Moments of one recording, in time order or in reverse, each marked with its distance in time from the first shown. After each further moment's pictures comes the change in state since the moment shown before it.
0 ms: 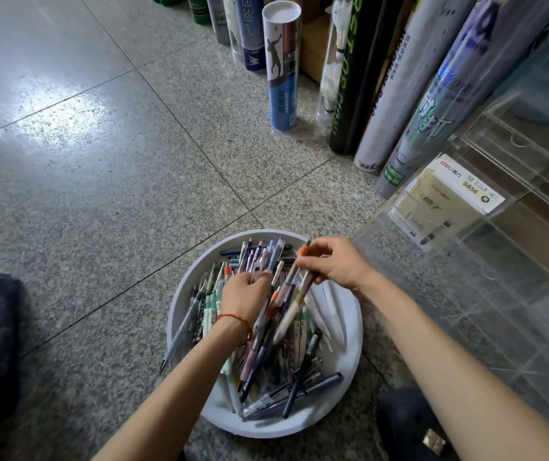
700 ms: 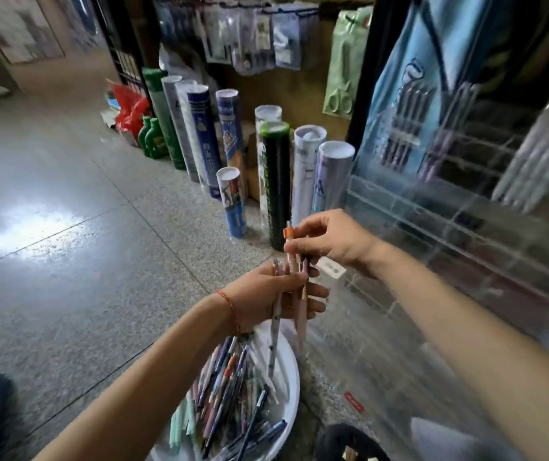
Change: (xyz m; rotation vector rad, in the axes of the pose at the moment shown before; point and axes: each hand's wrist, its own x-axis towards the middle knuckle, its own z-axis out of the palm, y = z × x) left_hand -0.150 0.191 -0.022 -0.434 -0.861 0.227; right_hand -0.169 -0.173 -0.093 -0.136 0.128 -0.393
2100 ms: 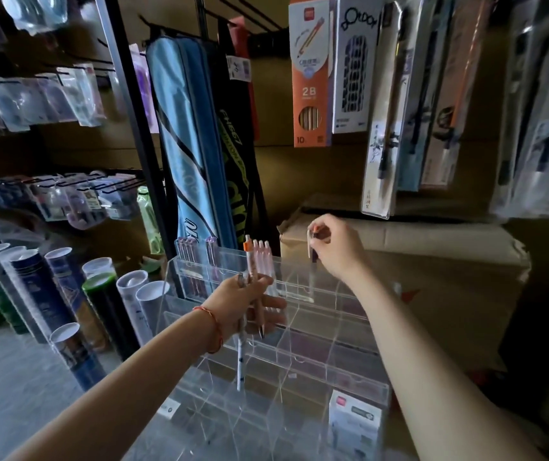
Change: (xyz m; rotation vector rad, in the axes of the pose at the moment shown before) left_hand 0.074 0.110 0.270 0.325 -0.078 0.140; right_hand -0.163 -0.042 -0.281 -0.434 1.005 -0.101
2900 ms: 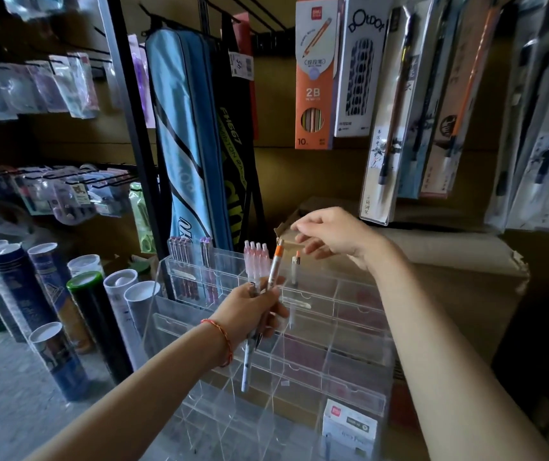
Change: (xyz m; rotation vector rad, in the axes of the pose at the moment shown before) left_hand 0.010 -0.016 0.009 0.072 -0.021 0.133; right_hand 0.013 -0.030 -0.026 0.205 -0.398 0.164
